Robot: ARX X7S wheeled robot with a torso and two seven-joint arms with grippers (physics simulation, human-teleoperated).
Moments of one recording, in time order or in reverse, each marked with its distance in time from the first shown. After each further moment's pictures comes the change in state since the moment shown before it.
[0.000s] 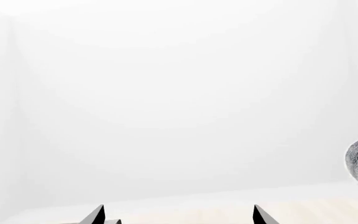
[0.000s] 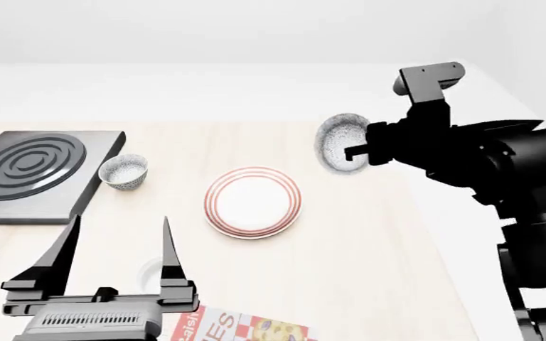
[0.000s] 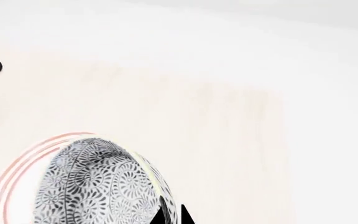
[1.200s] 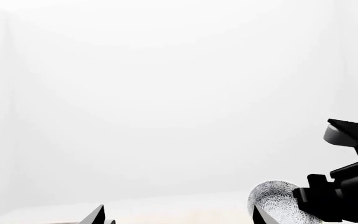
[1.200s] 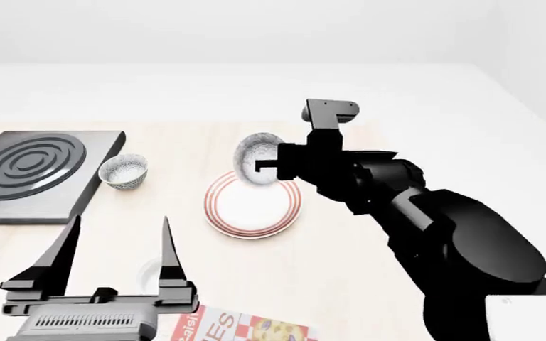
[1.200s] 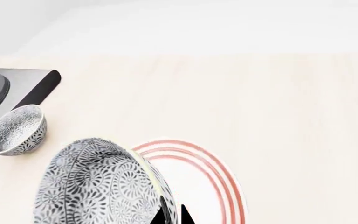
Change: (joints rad) left arm 0.000 -0.021 0.008 0.008 -0.038 0.012 -0.015; right arm 0.174 -0.398 -1.108 0.778 1.057 -0.749 0.058
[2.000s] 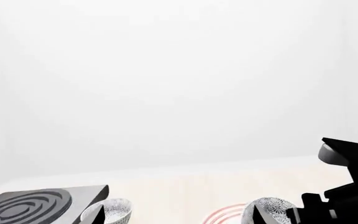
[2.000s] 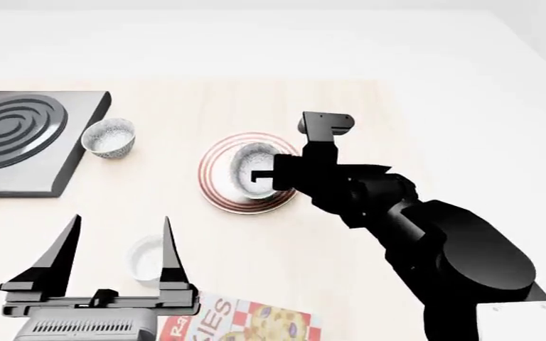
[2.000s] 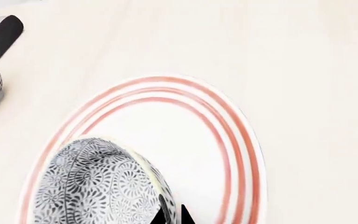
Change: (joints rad) left arm 0.004 -0.011 0.014 -0.003 0.001 0.032 -0.010; right arm -0.042 0.000 -0.063 -0.031 0.075 -0.057 0.022
